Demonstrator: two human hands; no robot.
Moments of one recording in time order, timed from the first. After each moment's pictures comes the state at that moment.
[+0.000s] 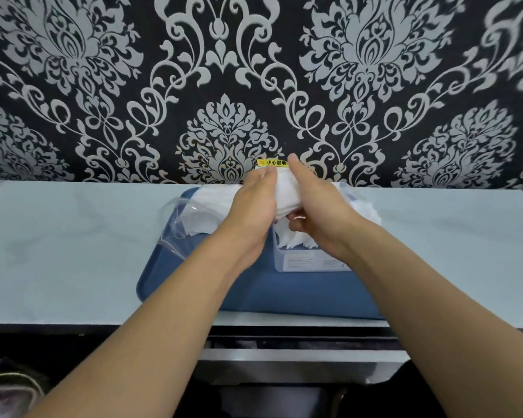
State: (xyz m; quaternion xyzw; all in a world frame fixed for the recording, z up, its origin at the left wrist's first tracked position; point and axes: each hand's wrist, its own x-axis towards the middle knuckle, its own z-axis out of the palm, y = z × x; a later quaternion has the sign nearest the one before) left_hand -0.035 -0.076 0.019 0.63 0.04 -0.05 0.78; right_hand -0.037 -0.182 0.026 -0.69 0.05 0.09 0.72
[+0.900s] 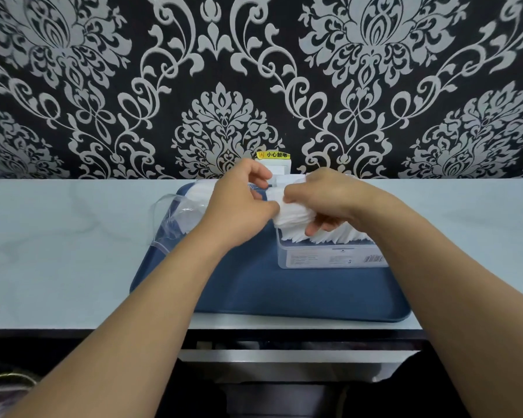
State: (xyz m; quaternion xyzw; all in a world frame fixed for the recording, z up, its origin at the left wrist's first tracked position) left_hand -0.012 -0.050 0.003 0.85 -0.08 0.05 0.51; right_hand -0.015 -0.207 0.035 -0.88 0.05 0.15 0.44
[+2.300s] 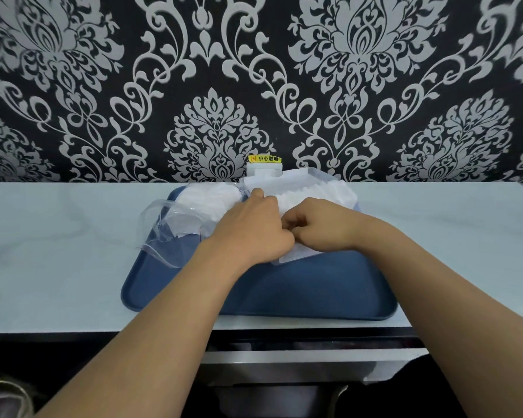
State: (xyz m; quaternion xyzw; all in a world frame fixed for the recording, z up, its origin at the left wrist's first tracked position) left_hand -0.028 -0.077 0.002 0.98 -0.15 -0.02 0.14; right_hand -0.022 -0.224 0.001 -0.95 -0.15 0.12 0.25
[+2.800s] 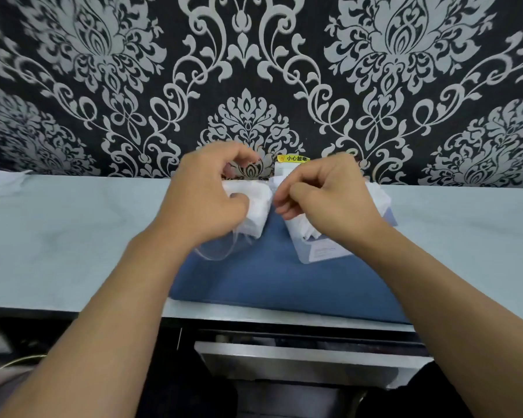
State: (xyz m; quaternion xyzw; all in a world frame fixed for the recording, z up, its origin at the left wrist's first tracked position) left_hand -0.042 0.018 0.041 0.91 -0.15 0.18 0.35; right_hand -0.046 -0.166 0.034 -0.80 -0.14 -0.09 0.58
